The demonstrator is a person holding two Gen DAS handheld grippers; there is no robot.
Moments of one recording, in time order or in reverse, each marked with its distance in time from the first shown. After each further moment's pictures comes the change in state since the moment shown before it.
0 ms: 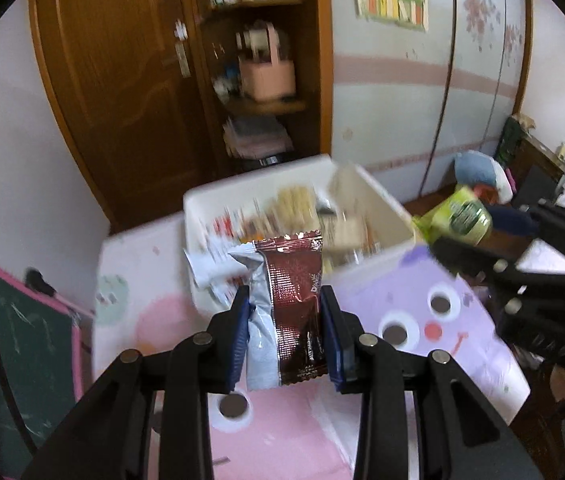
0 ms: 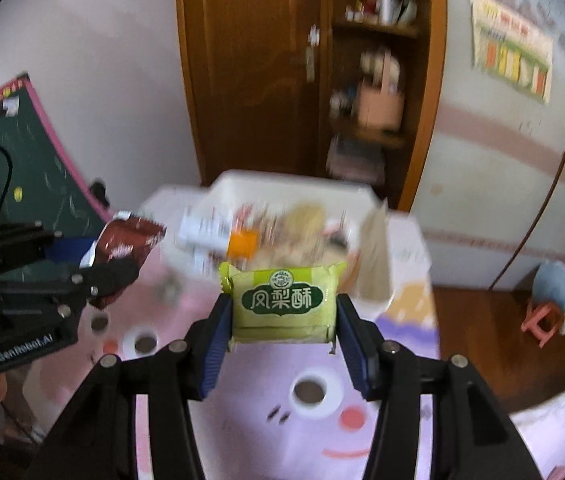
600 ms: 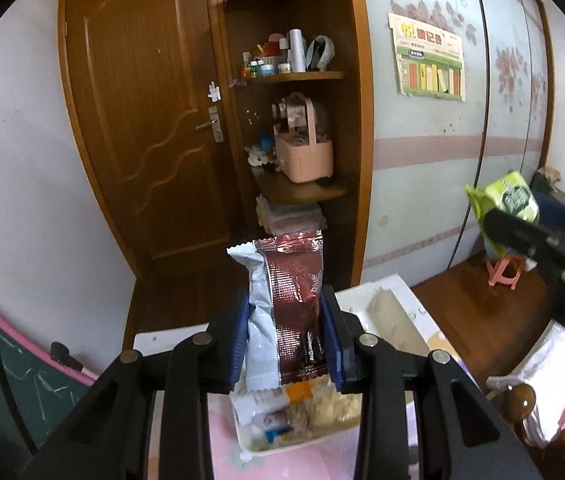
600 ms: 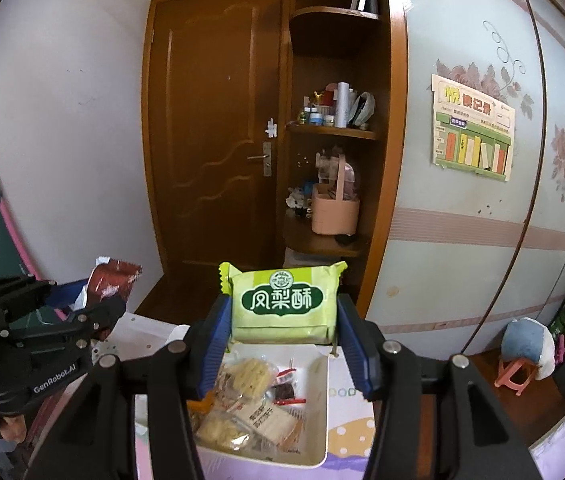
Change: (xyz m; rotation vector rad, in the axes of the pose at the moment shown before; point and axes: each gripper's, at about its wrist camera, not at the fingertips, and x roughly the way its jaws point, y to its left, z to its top) left arm 0.006 0.036 0.141 -0.045 -0.193 0.095; right arm -0.002 -0.038 0.142 0.043 -0.227 -0.130
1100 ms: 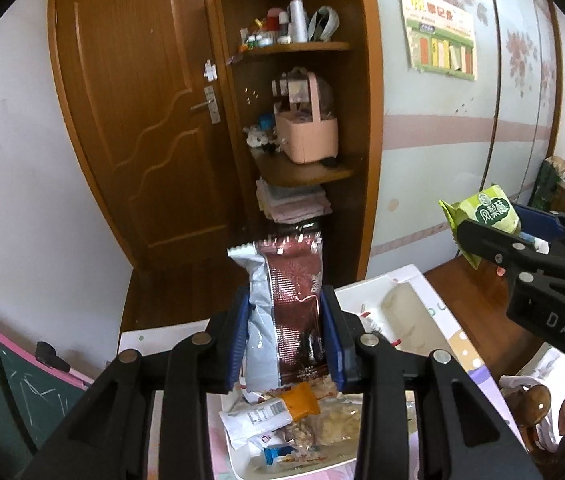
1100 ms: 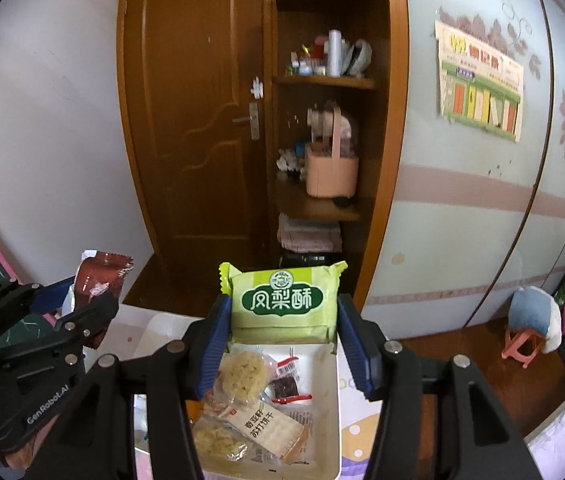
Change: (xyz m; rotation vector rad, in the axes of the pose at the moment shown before) left arm 0.086 -0.004 -0.009 0.005 0.073 0.015; right arm 0.092 -0.009 -0.021 0.062 0.153 -0.017
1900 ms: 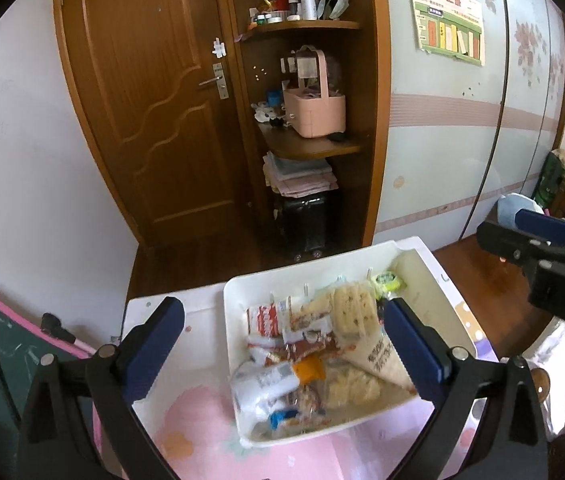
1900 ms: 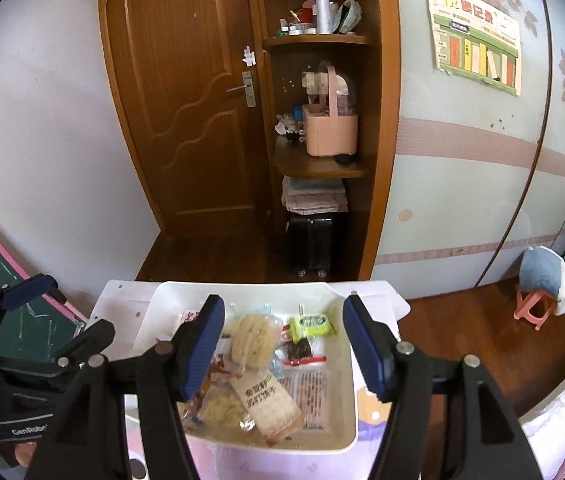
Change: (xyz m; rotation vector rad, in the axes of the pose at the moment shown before) left arm -0.021 0.007 -0.036 -0.022 0.071 0.015; right arm -0.016 -0.007 -0.029 0.076 0.102 0.038
